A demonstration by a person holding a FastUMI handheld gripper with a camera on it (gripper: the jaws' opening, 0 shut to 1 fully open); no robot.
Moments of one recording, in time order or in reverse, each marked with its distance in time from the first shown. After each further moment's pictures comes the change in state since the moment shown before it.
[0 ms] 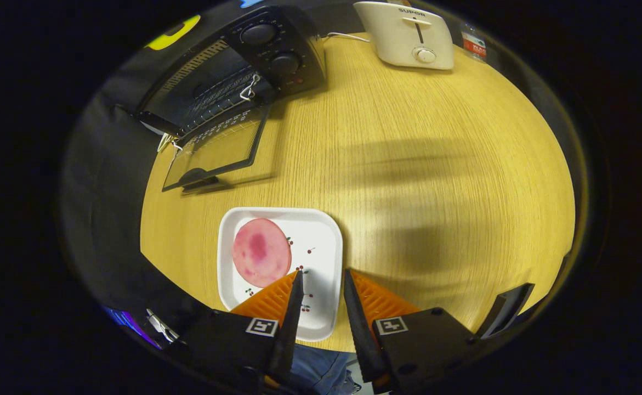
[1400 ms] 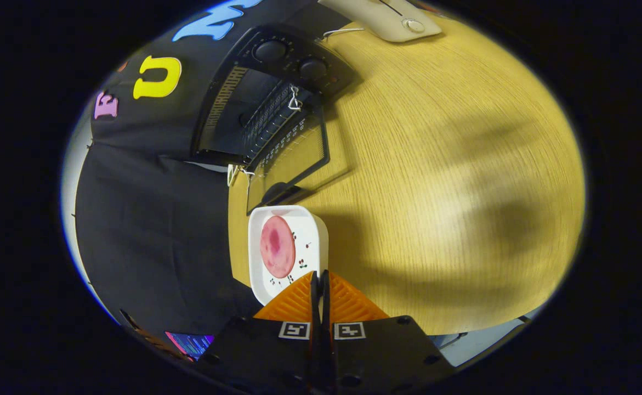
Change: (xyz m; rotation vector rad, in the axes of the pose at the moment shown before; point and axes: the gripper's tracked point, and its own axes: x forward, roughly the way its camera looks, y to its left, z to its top) arm -0.031 0.097 0.005 0.257 -0.064 0.492
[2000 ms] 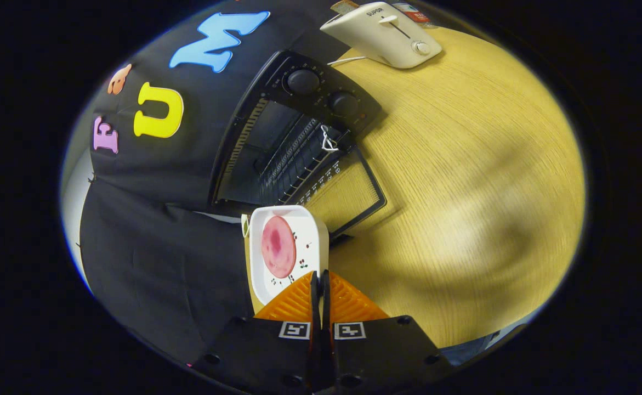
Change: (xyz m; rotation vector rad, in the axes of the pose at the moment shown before) arm 0.035 0.062 0.049 0.110 -0.291 0.019
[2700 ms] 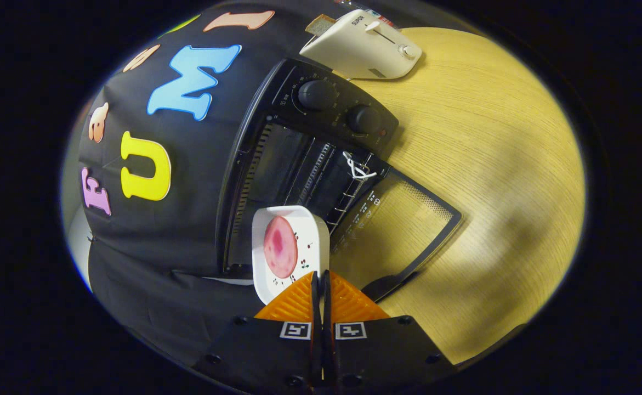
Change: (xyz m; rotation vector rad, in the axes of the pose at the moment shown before) arm 0.074 0.058 0.049 0.239 -0.299 0.003
